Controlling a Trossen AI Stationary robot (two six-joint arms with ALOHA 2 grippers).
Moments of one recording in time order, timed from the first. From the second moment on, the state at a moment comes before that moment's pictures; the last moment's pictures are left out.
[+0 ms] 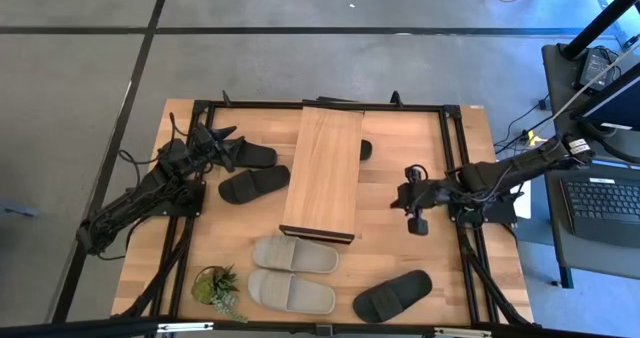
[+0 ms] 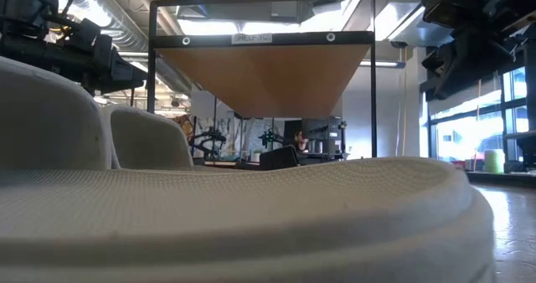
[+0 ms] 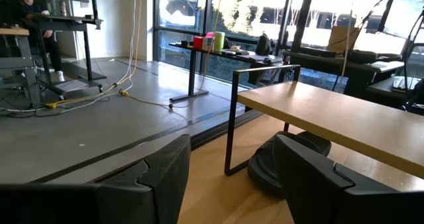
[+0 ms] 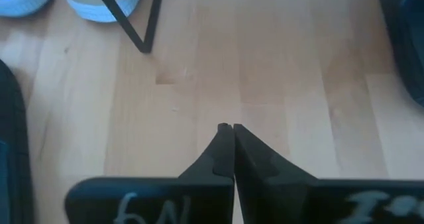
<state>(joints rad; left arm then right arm) 0.71 0.01 0.01 0.00 0.00 -0.12 0.27 0.94 0.60 -0.54 0.16 0.23</state>
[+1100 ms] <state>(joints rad) 0.71 0.01 0.01 0.00 0.00 -0.12 0.20 0.99 0.60 -0.44 -0.17 0.25</state>
